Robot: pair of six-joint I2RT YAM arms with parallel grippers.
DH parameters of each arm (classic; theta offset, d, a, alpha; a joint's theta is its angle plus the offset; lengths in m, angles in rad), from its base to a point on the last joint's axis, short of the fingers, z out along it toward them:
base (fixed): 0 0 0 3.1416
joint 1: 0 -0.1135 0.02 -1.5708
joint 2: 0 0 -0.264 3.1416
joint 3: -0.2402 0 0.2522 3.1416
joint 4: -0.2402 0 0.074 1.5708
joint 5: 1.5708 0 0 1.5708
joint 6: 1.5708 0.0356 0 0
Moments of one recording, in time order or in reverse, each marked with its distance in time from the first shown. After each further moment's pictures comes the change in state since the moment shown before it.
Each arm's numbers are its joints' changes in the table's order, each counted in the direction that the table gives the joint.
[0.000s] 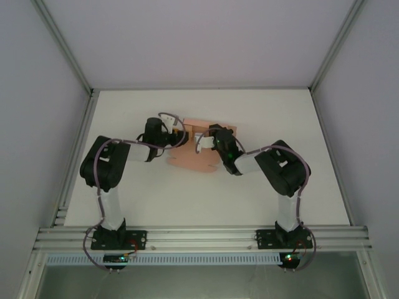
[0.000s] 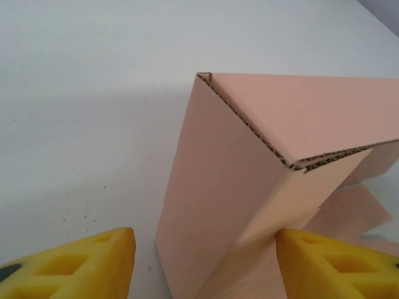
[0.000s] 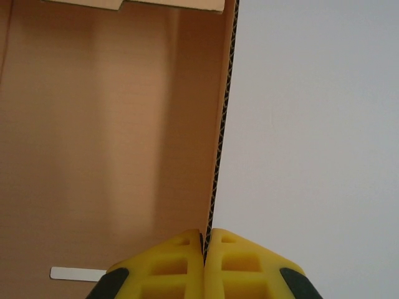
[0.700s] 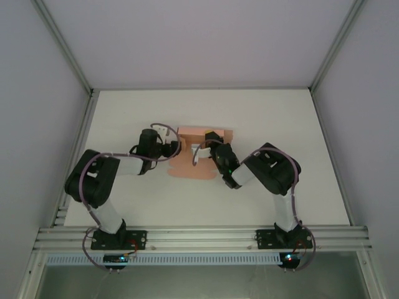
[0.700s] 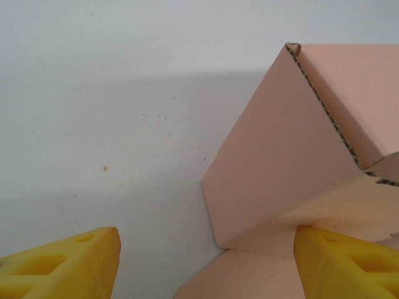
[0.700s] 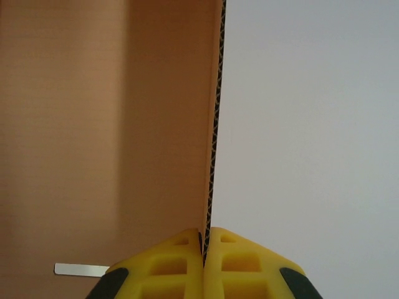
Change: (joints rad) left arm 0.016 0.204 0.253 0.003 -0.203 0.009; right arm -0.085 -0.067 0.135 0.378 0.067 -0.117
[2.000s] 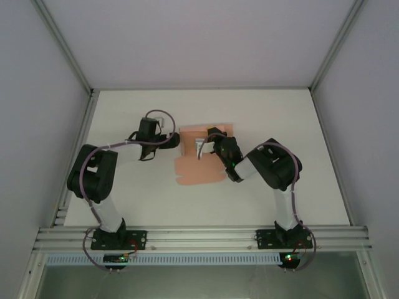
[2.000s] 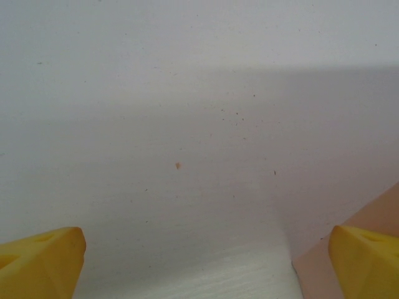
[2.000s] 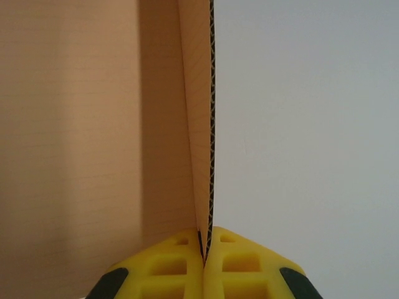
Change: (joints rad) left arm -0.047 -0.032 -0.222 -0.402 -0.061 -0.122; right arm 0.094 -0.040 -0.047 -0.007 -0.174 0.100
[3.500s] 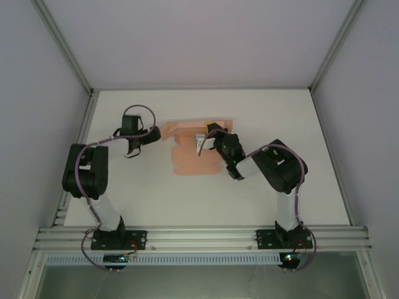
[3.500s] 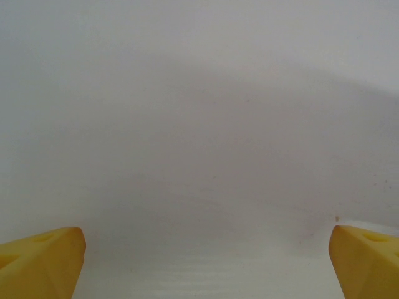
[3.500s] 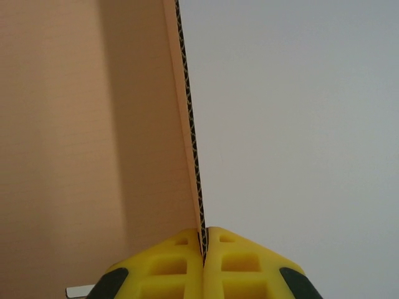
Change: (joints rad) left arm -0.198 -0.014 -0.036 -0.072 -0.045 -0.065; right arm 0.010 0.065 -0.009 -0.010 -0.046 0.054
